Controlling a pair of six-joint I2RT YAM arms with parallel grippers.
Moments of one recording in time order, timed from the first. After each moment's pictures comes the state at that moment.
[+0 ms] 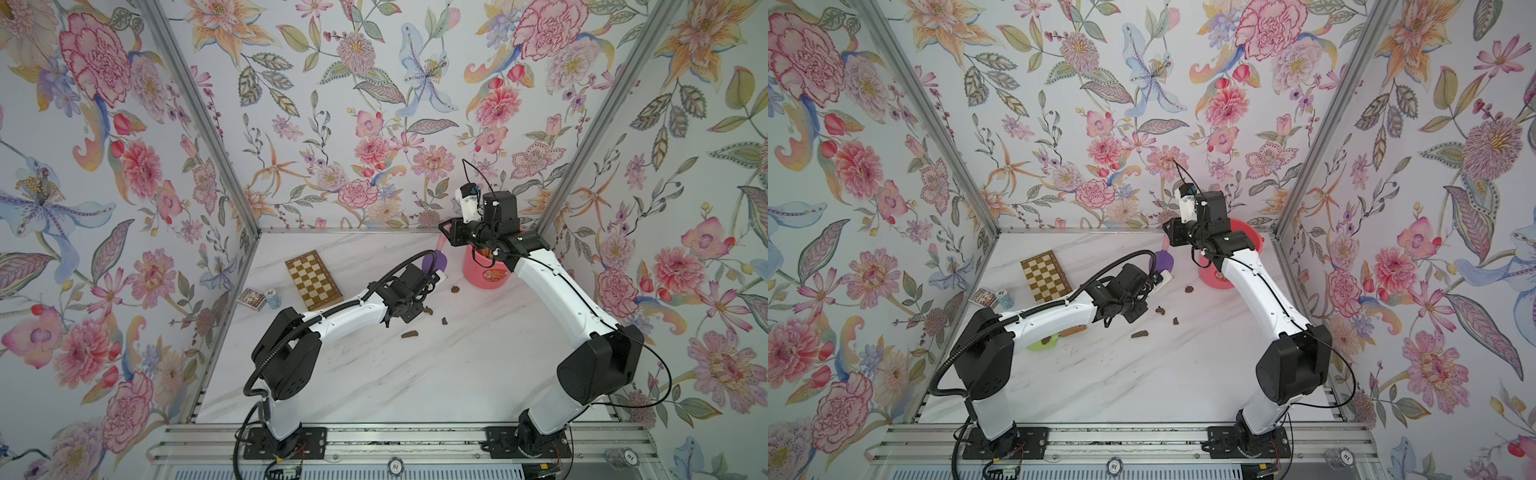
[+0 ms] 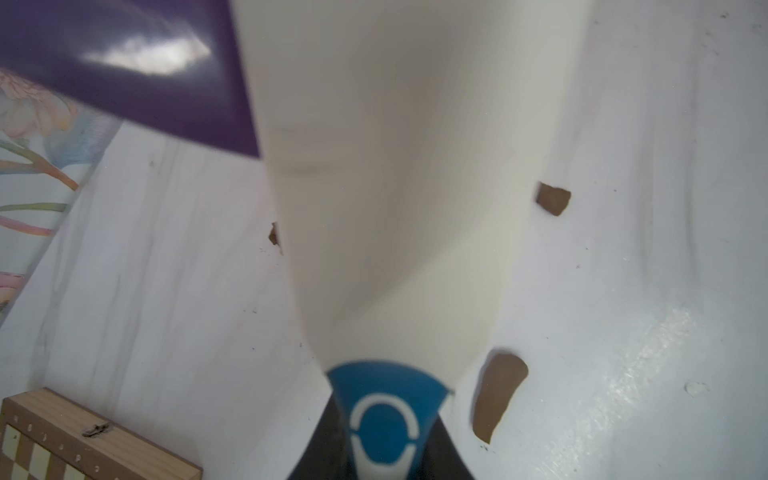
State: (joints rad) left arm -0.87 1.85 1.38 -0.51 -0.21 0.21; right arm 0.33 1.66 1.67 -0.48 -0.26 0.16
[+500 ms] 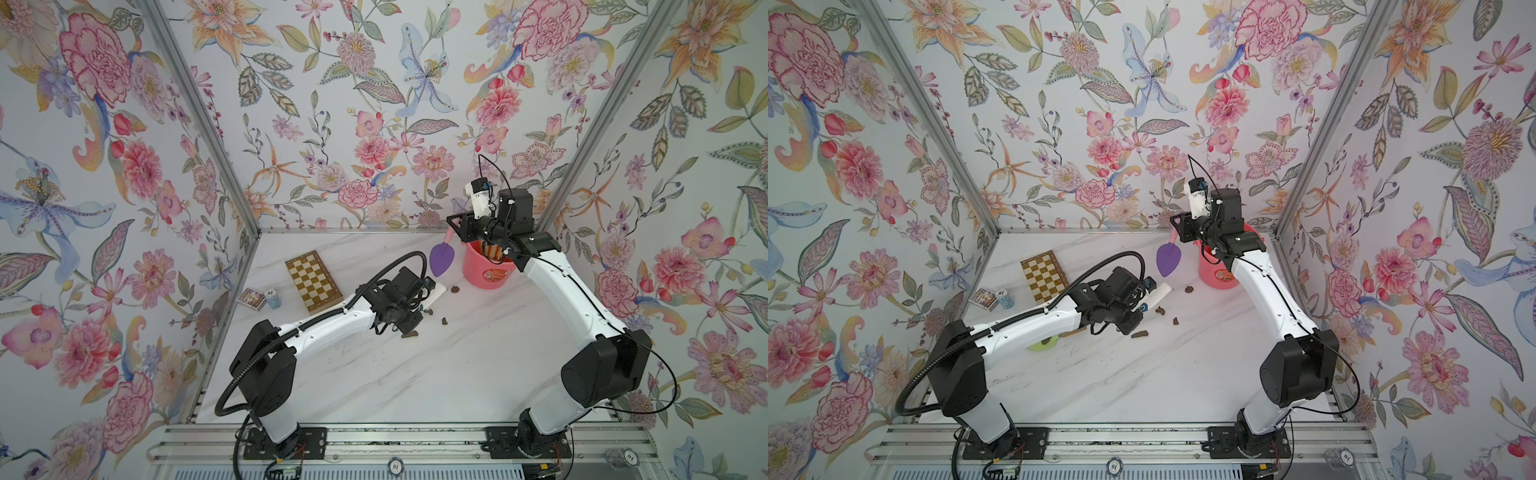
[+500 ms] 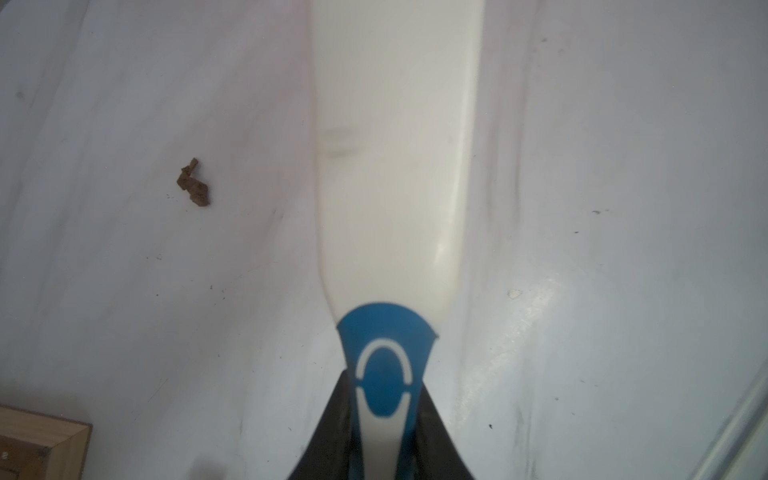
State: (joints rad) left arm -0.81 1.69 1.40 -0.70 0.09 0.04; right arm 0.28 1.62 1.61 -0.38 -0.38 0.06
